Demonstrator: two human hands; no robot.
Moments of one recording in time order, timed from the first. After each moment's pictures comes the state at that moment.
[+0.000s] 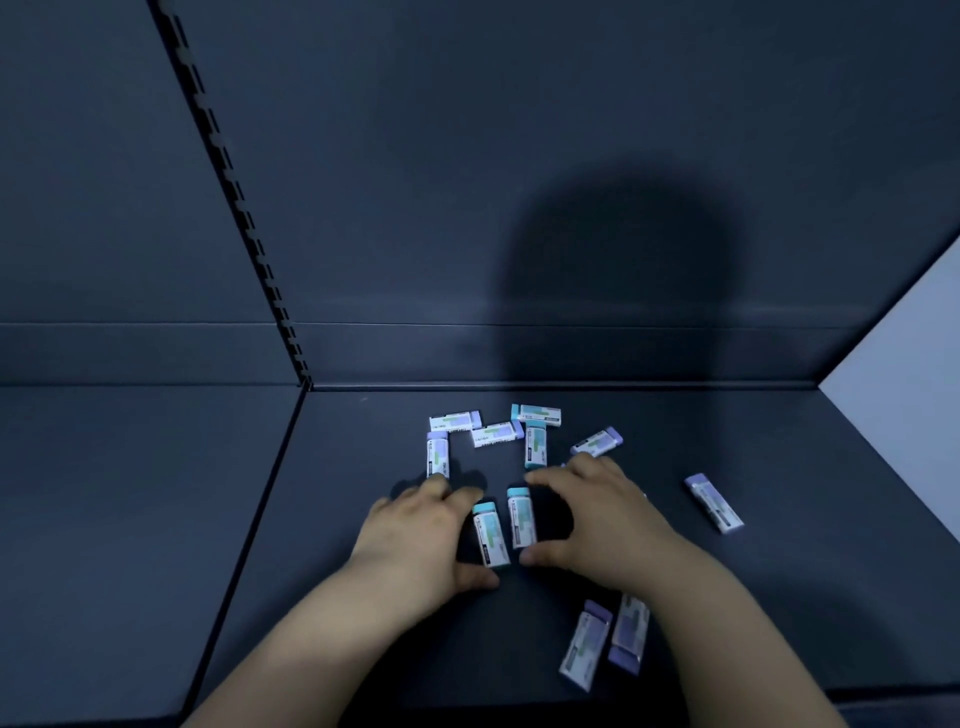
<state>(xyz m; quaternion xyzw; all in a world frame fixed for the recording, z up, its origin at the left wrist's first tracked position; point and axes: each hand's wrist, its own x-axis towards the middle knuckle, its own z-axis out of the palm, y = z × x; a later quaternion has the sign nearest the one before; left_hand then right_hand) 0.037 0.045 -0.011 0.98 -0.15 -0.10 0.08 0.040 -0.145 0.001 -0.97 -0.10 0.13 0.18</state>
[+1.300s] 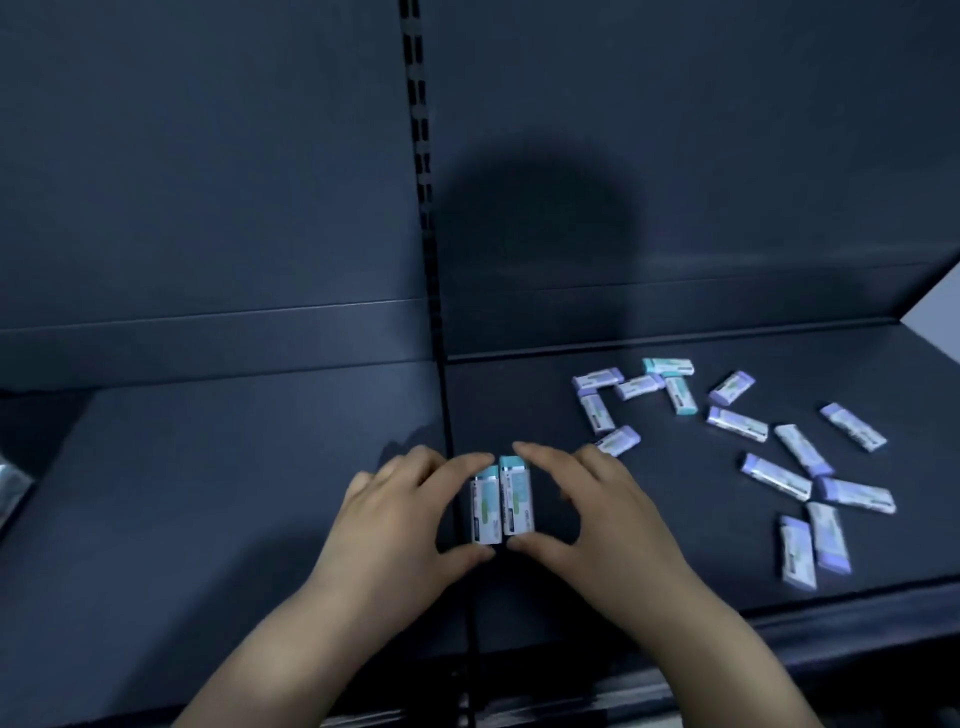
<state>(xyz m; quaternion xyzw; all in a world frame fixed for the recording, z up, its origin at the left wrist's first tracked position) 0.001 0.247 0.011 0.96 -0.22 0.01 0.19 -0.023 0.053 0.006 -0.96 -0.08 -0.04 0.28</state>
